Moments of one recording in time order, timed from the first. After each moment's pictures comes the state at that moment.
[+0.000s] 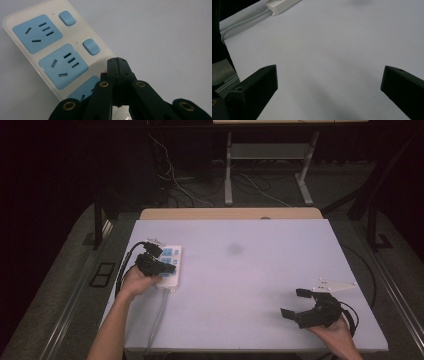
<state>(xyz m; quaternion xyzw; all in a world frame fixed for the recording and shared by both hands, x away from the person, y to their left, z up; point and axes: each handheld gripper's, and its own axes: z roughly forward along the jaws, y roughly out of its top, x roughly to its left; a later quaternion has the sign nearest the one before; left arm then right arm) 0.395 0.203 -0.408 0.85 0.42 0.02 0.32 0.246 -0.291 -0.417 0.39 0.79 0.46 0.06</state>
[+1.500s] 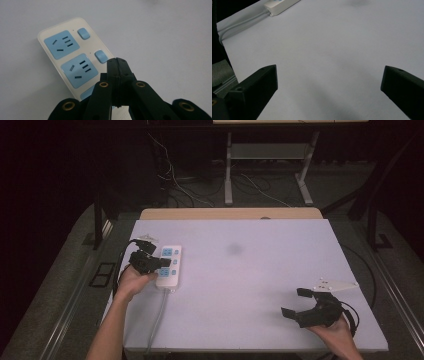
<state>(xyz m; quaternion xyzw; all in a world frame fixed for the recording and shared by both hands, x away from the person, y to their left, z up) 0.383 0.213 -0.387 0.82 0.44 0.07 0.36 0.247 -0.293 -0.416 0.39 0.79 0.46 0.07</state>
